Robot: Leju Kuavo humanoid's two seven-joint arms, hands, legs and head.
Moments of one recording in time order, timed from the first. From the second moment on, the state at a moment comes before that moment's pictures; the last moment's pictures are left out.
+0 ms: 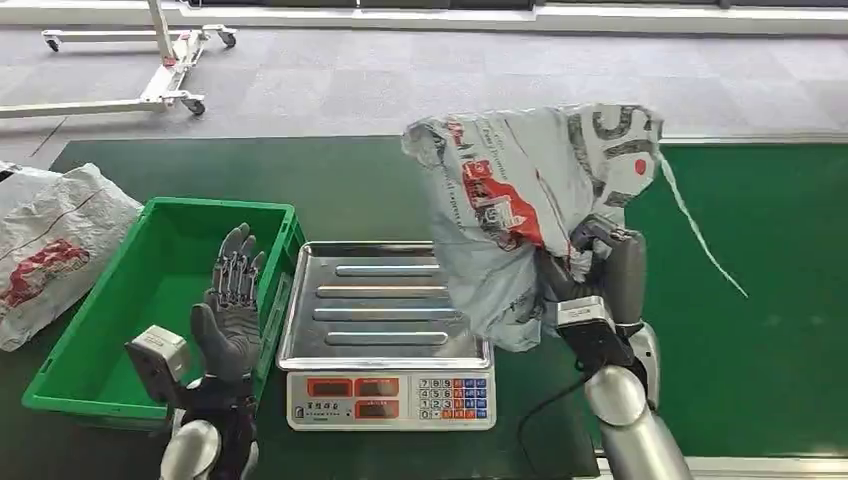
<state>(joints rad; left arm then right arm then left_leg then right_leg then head) 0.02 -0.15 -0.13 -1.56 0.09 -0.06 -0.56 -0.24 -0.03 0.30 -1.57 0.60 -0.33 -0.50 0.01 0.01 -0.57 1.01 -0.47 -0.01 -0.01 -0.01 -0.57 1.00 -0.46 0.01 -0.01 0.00</state>
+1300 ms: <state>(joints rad) -0.02 -0.14 -0.15 -1.58 -0.07 0.36 -0.70 -0.40 -0.07 0.20 -1.30 -0.15 0.08 -0.52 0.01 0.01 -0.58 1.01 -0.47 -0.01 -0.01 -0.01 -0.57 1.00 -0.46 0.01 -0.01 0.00</state>
